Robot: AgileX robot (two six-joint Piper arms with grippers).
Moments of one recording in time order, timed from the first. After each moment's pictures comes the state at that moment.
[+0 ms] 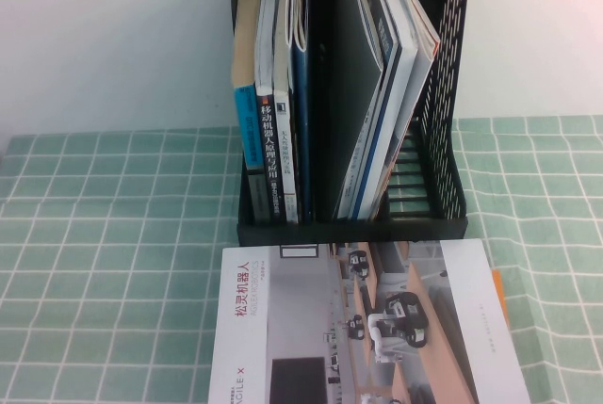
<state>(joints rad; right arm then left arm) -0.02 -0.01 0.03 0.03 0.23 -0.18 -0.07 -0.01 0.03 0.06 -0.23 -0.13</state>
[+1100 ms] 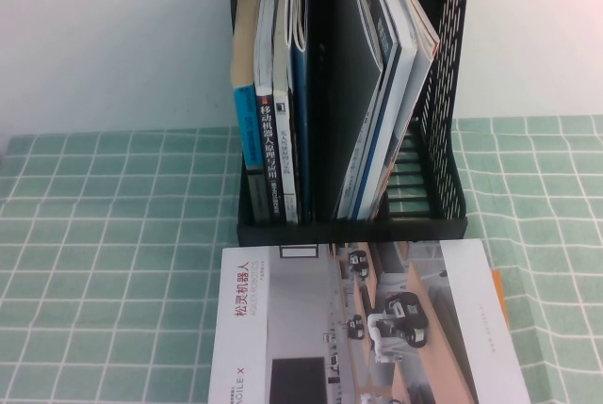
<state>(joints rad) -0.02 0.01 -0.11 -0.09 -0.13 -0.23 -0.07 0.20 -0.38 0.38 -0.21 -0.49</state>
